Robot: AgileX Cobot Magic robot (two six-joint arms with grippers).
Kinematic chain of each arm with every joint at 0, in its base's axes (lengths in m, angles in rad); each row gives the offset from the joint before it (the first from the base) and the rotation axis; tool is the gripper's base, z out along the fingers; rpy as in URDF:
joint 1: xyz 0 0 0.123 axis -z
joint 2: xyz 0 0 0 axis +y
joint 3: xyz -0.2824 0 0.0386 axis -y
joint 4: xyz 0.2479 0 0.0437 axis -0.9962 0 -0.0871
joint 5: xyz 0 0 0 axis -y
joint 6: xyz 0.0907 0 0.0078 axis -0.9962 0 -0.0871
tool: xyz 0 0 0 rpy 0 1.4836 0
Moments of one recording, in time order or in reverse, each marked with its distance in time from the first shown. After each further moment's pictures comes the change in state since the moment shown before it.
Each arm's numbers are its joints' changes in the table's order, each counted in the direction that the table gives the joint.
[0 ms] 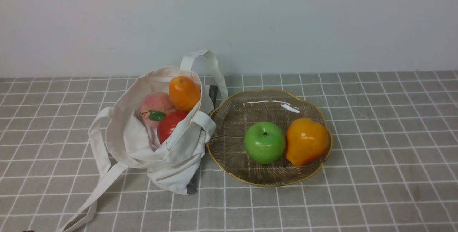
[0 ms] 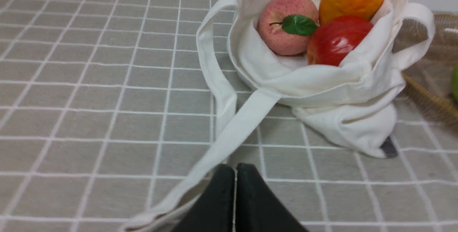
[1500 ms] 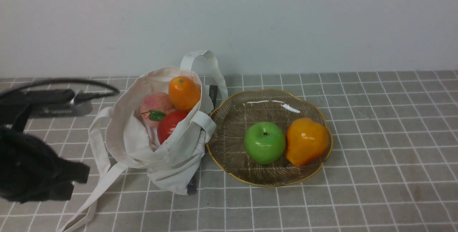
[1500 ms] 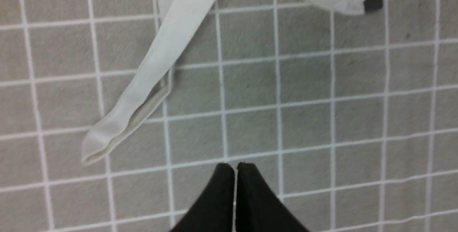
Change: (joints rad) right arm 0.000 0.000 0.000 0.000 0.000 0.000; left arm 0.000 1.227 0.928 0.088 -0.662 -0.146
